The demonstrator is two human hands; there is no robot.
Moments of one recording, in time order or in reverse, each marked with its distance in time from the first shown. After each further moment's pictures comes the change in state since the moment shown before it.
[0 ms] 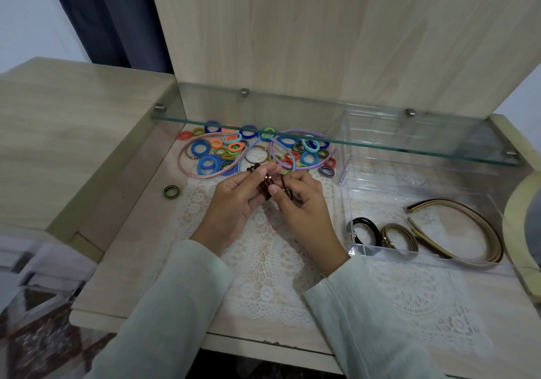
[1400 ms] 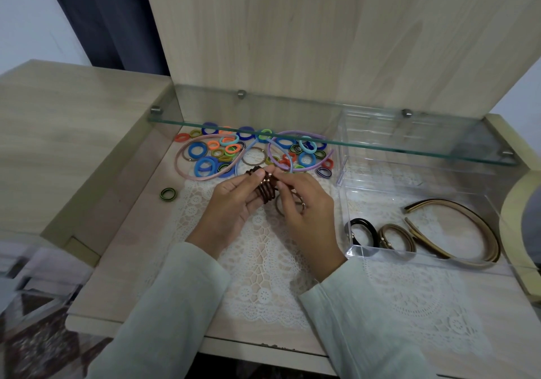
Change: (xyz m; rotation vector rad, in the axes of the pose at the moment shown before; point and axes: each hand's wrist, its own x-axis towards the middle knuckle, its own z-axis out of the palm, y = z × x) left_hand 0.000 0.001 0.000 -0.038 -0.016 -0.051; right_hand -0.006 -0.009 -0.013 -0.189 0.116 -0.353
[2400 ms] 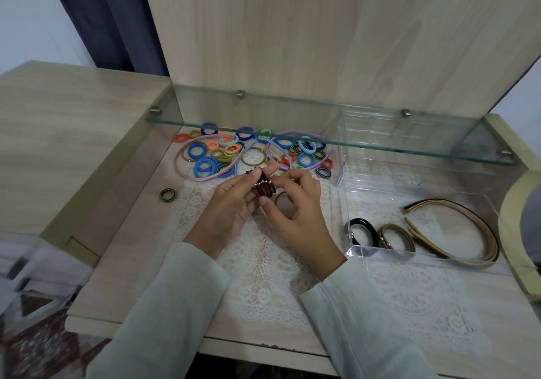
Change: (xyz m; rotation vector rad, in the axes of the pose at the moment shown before) left_hand 0.002 0.000 -0.007 0.104 -0.060 0.002; right_hand -0.004 -0.001 0.008 -0.018 -0.156 0.193
